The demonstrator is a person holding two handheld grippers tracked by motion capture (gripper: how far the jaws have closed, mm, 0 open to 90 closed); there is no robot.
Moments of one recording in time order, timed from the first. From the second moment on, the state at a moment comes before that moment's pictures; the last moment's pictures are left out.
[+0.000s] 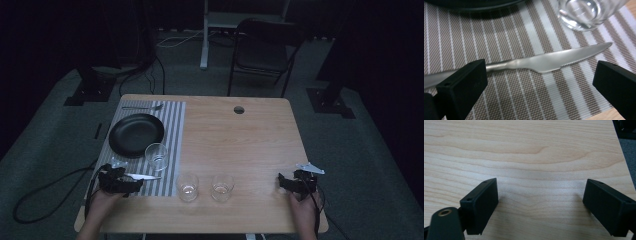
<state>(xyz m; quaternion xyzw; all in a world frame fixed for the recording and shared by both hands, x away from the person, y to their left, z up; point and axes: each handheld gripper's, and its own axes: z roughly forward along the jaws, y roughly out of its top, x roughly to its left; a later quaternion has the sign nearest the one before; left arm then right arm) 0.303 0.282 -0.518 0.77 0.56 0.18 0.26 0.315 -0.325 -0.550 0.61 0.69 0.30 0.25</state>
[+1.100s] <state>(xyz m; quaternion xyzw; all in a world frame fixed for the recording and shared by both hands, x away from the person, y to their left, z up) 0.280 0.312 -0.542 0.70 0.61 0.23 0.28 0.315 -0.325 -0.550 0.61 0.69 0.30 0.25</state>
